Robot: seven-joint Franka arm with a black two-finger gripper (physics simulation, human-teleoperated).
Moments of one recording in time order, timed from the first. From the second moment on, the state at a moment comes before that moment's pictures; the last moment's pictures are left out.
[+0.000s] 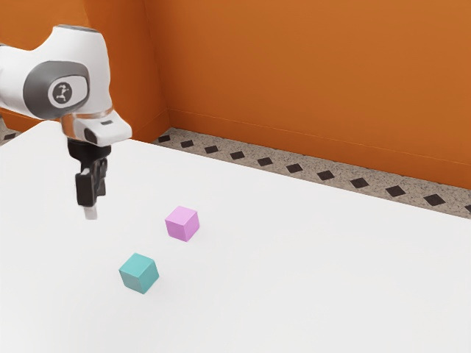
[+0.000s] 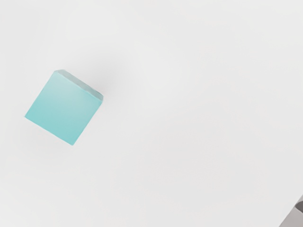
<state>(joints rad) 0.09 -0.31 -0.11 -2.14 0.02 1.63 0.97</state>
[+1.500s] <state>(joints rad) 0.18 0.00 -0.16 -2.48 -0.02 2.46 1.51</state>
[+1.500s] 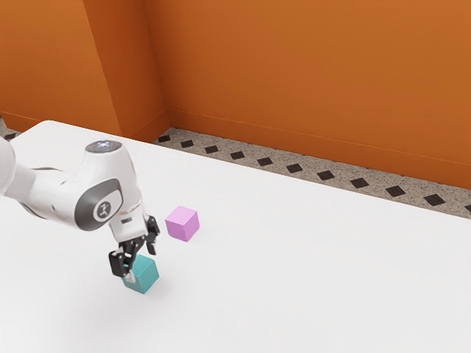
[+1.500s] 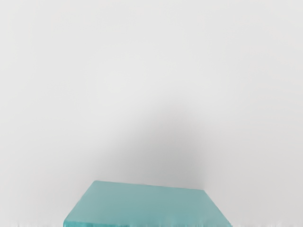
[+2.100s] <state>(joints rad) 0.20 0.09 -0.16 -2.45 -0.03 2.49 1.58</state>
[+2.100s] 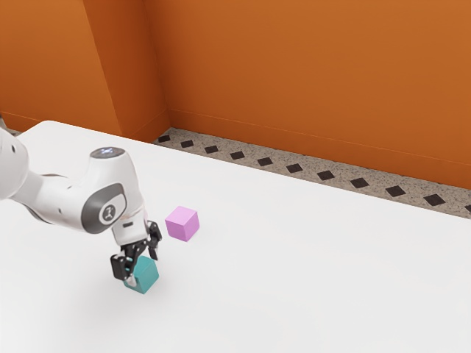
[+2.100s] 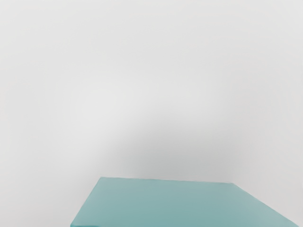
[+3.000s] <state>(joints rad) 0.22 0.25 -0.19 -2.00 0.01 2.27 1.64</state>
